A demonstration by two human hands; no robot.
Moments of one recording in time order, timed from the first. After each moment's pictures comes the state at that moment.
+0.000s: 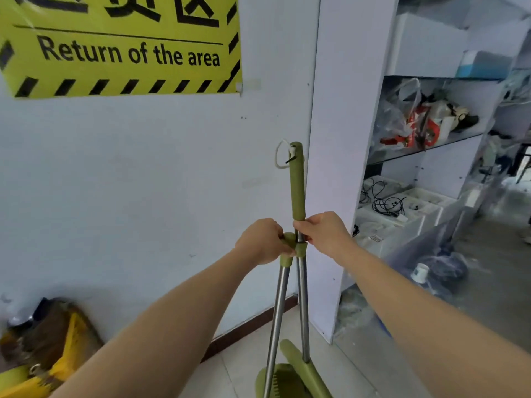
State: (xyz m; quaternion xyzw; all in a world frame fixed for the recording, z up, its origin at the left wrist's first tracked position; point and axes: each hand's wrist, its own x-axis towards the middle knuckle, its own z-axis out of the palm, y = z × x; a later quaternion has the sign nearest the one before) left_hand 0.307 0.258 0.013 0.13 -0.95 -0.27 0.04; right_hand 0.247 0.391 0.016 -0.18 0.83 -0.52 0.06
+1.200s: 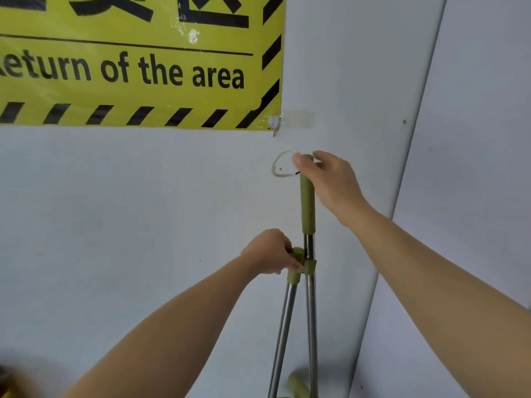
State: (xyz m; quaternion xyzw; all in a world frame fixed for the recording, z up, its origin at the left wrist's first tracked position) left_hand -0.035 0.079 0.048 0.27 -0.92 -0.28 0.09; right_hand -0.117 0.182 0.150 -0.43 0.71 -0.55 -0.02
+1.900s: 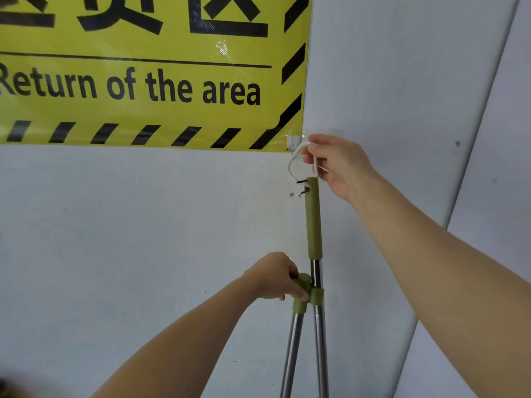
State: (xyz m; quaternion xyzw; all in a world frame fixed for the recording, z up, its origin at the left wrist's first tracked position) left_hand -0.073 0.017 0.044 0.27 -0.92 -0.27 0.07; right_hand -0.179 0.096 0.214 -0.38 0.55 -0.71 0.22
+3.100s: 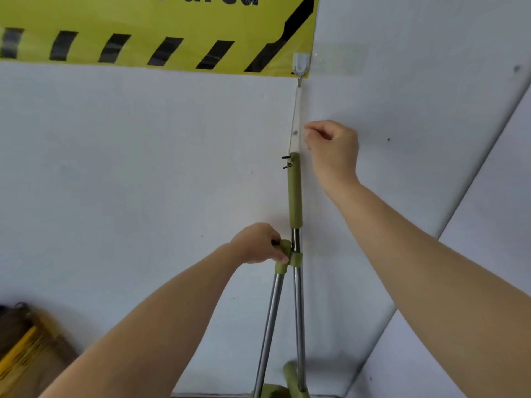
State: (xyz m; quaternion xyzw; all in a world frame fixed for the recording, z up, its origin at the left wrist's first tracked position) left_hand -0.074 -0.010 -0.020 0.33 -0.91 -0.25 0.04; right_hand -0.185 0.063 0.116 -0.42 0.63 -0.66 -0.05
